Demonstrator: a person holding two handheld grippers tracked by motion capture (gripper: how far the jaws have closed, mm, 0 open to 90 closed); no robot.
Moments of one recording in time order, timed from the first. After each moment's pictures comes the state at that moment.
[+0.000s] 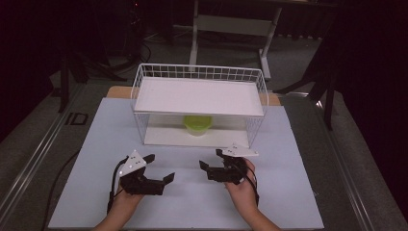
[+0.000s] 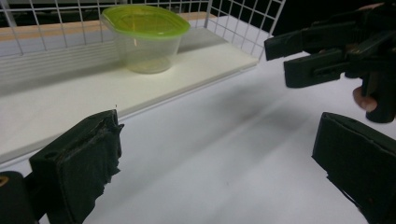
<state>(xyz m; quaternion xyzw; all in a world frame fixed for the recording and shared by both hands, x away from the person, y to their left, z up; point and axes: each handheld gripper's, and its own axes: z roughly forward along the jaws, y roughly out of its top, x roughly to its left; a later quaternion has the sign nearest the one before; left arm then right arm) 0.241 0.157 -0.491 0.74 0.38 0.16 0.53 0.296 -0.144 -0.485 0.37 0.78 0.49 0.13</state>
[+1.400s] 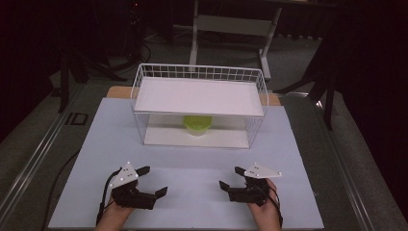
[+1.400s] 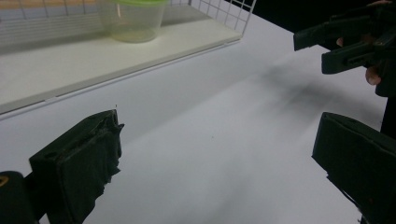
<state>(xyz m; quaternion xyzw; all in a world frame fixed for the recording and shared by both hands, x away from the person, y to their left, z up) 0.219 0.174 -0.508 0.75 0.37 0.13 0.53 0.253 -0.206 -0.504 0.36 0.79 0.47 0.13</state>
